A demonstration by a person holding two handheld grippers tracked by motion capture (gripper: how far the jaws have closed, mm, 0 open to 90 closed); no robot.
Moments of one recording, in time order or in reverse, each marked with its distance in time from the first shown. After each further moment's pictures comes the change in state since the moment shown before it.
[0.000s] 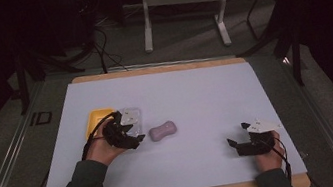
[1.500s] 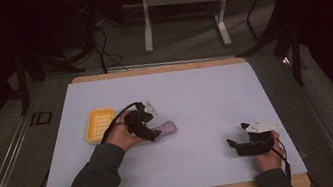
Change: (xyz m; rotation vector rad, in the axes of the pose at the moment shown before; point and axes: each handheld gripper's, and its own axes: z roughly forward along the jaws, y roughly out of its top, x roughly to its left) left arm -0.002 0.045 0.050 0.098 -0.116 0.081; right arm 0.001 0.000 0.001 0.012 -0.001 -0.008
